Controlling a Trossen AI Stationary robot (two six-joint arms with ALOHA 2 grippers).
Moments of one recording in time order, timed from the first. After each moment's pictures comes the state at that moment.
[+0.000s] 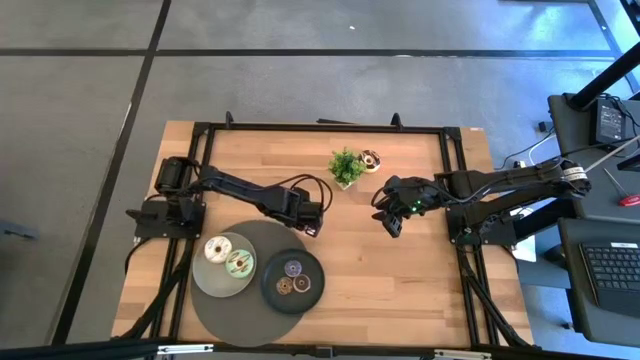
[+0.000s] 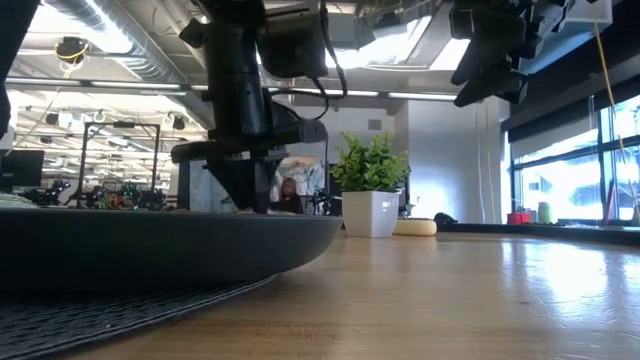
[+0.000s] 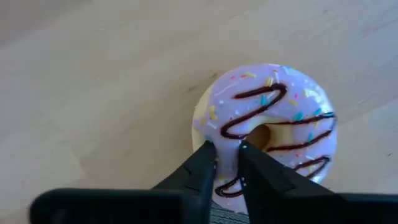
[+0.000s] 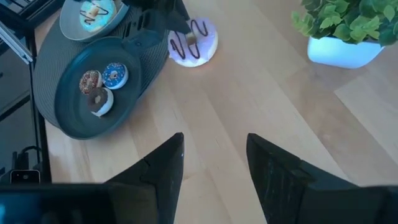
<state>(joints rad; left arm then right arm) -0.05 1.86 1.22 -0.72 -0.21 -1.18 0.10 1.10 0.85 -0.54 0.09 0.64</state>
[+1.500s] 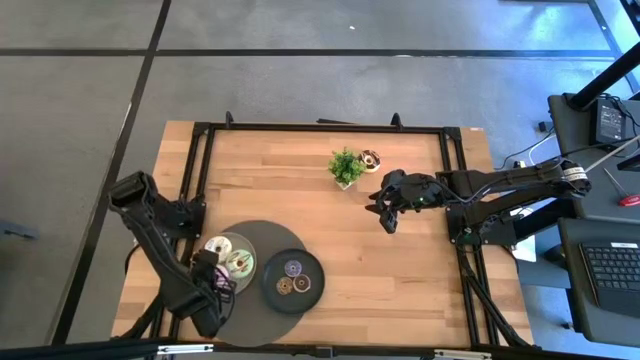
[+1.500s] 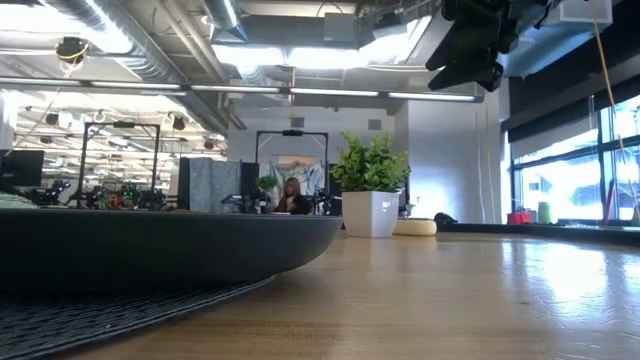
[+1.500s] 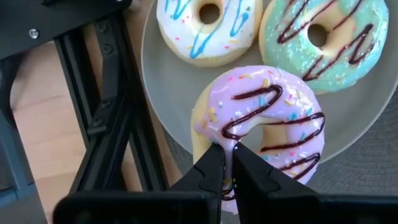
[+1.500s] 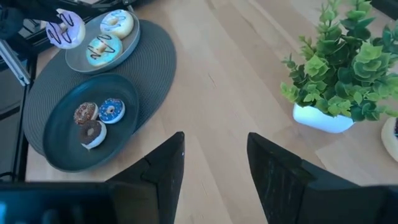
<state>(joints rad) -0.98 1.67 1.22 -1.38 -0.04 -2.32 0.09 1.10 0.85 -0.41 0.19 0.49</state>
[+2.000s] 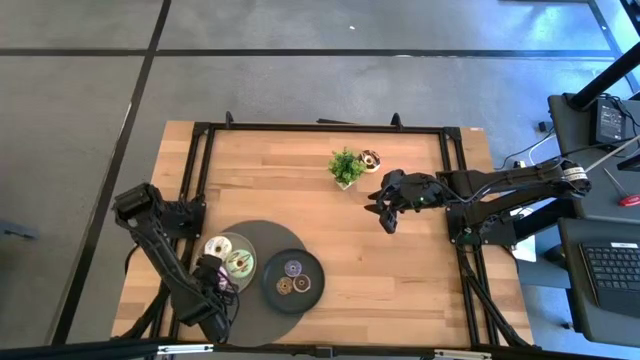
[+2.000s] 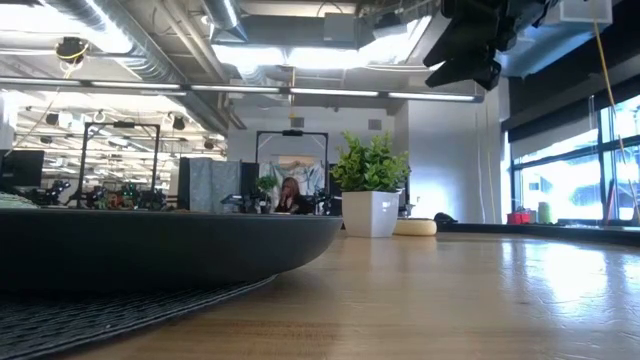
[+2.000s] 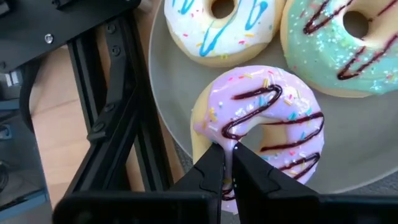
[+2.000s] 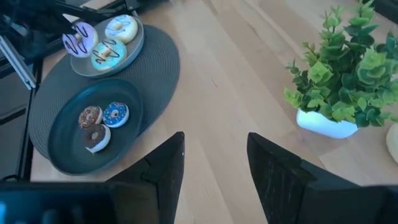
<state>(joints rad) -0.98 1.78 1.22 -1.38 0.00 -2.29 0.09 1.10 0.85 -0.39 0.19 0.49</state>
